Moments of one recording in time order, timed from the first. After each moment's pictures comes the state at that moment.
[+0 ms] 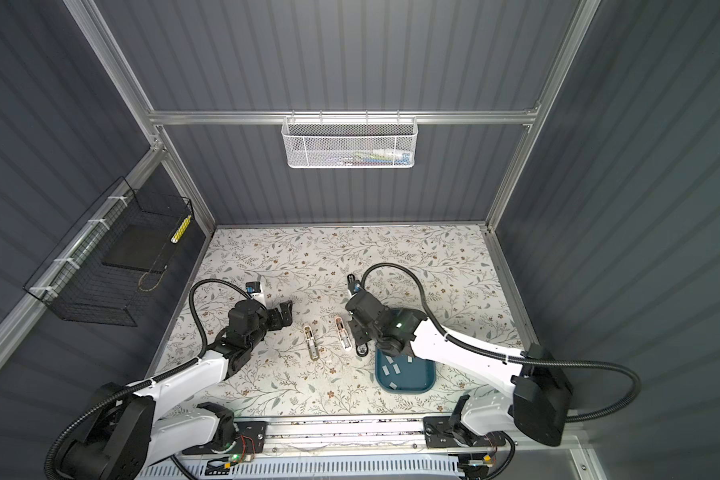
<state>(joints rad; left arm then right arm) -0.38 1.17 0.38 0.28 -0.16 -0.35 0.97 1.39 0.99 -0.50 0.28 0.33</state>
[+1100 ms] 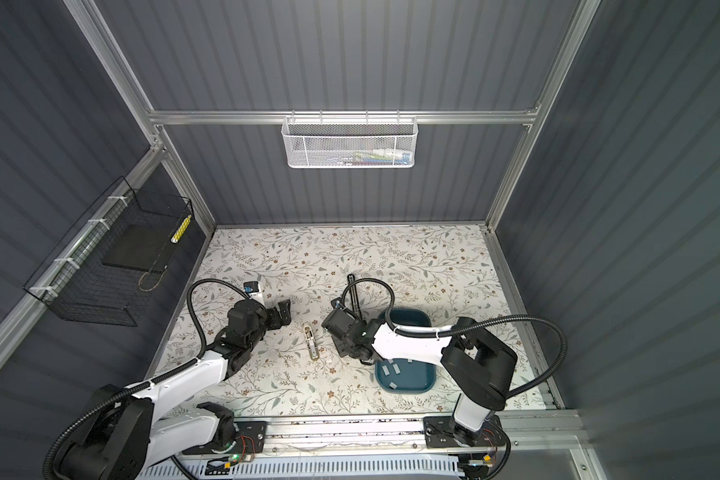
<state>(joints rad) -0.38 1.16 0.38 0.28 -0.19 -0.35 1.03 1.66 0.96 -0.31 0.33 0.45</state>
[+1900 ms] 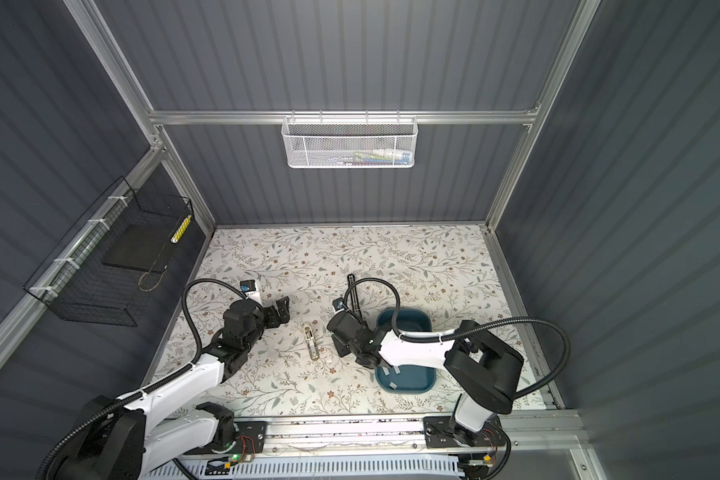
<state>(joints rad) -0.38 1.10 0.38 0.27 -0.19 -0.35 1.03 1.63 0.84 -0.08 0.33 0.42</state>
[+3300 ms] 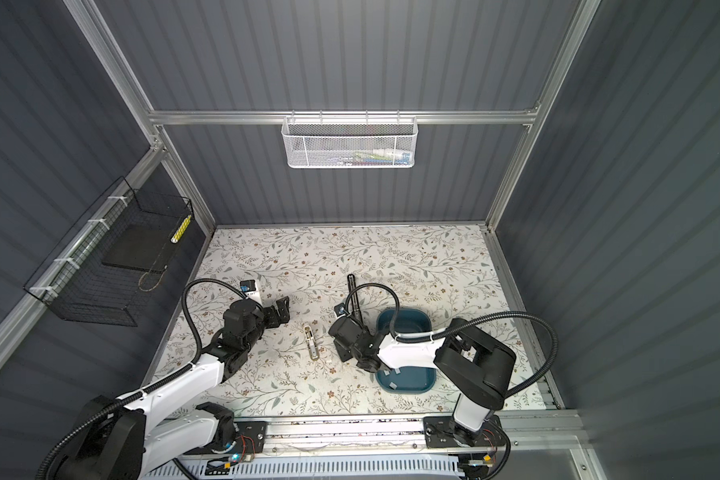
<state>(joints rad) -0.38 1.10 0.38 0.27 -0.19 -0.35 1.03 1.67 0.80 -0.02 0.31 0.42</state>
